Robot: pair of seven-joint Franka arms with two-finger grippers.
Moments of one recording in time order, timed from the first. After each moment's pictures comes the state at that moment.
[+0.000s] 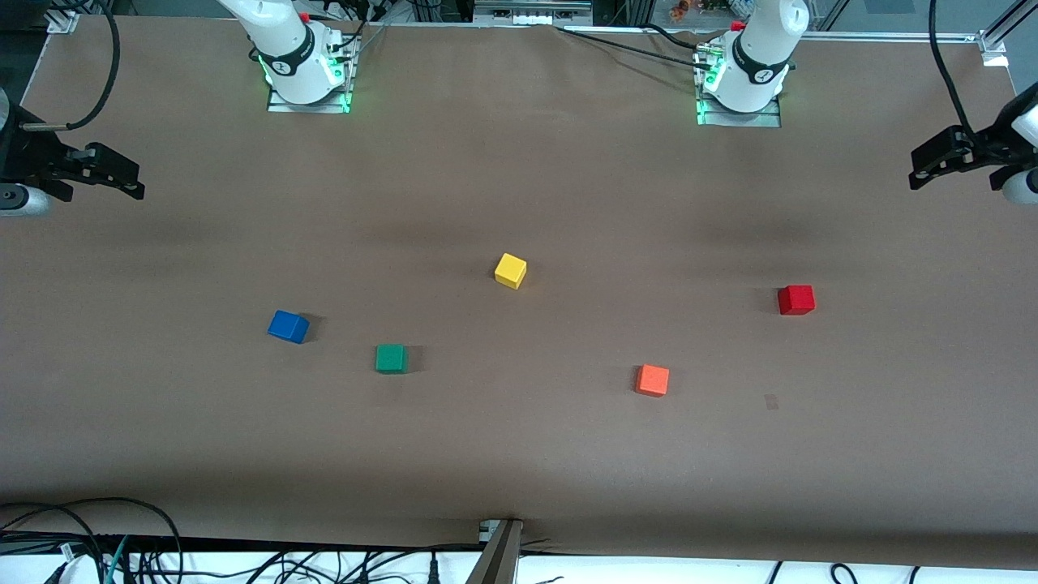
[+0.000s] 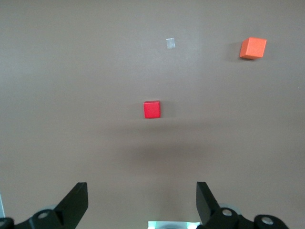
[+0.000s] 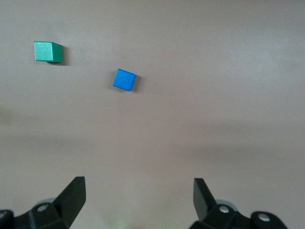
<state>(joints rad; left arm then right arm) 0.01 0.04 0.00 -1.45 0.07 1.41 0.08 -0.07 0.00 0.06 -1.63 -0.02 1.57 -0.06</state>
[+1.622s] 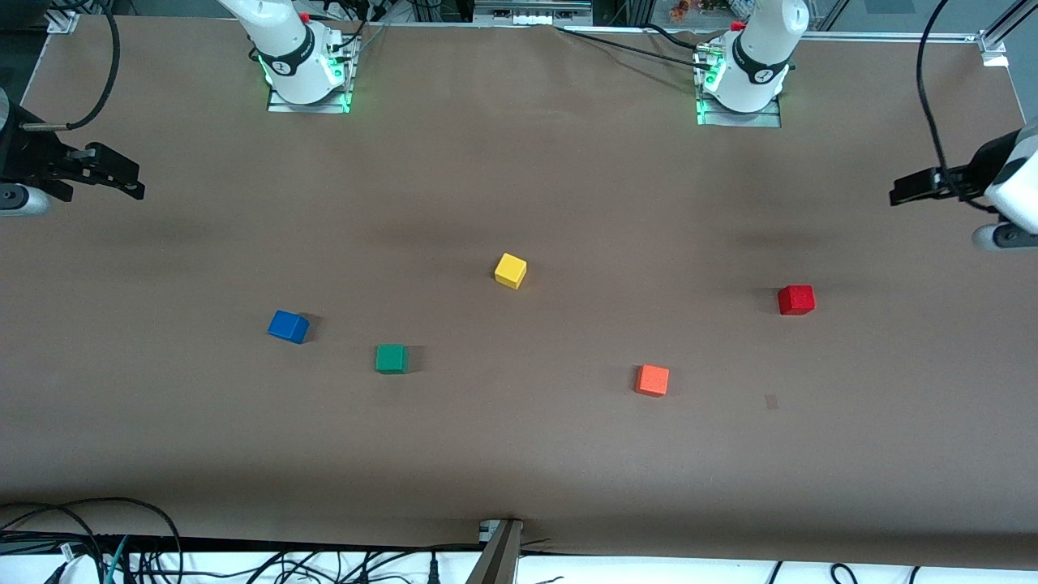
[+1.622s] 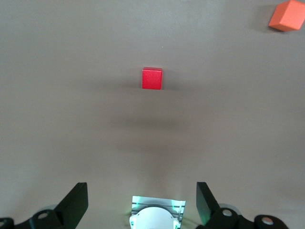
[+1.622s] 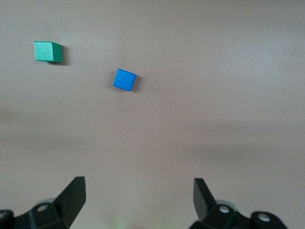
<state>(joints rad) 0.08 0.11 -0.01 -1.58 0.01 1.41 -0.02 -0.07 0.00 0.06 -1.63 -0.02 1.57 -0.06</state>
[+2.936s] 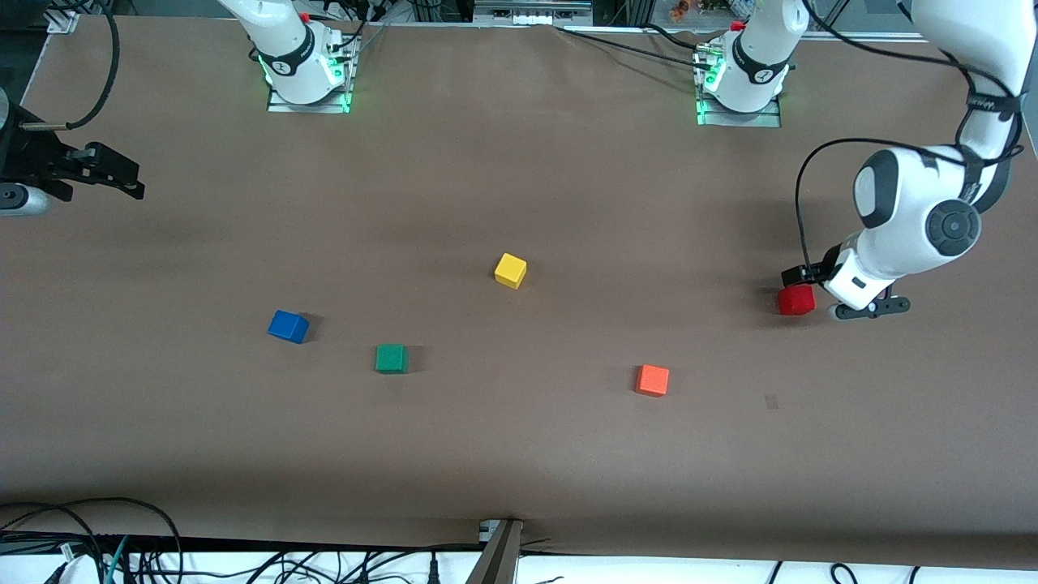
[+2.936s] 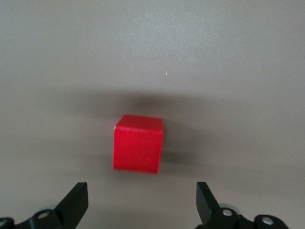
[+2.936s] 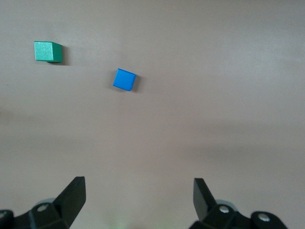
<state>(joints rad) 0.08 0.32 -0.02 -2.14 0.02 2.33 -0.08 -0.07 0.00 0.06 -1.62 -0.02 1.57 -0.06</state>
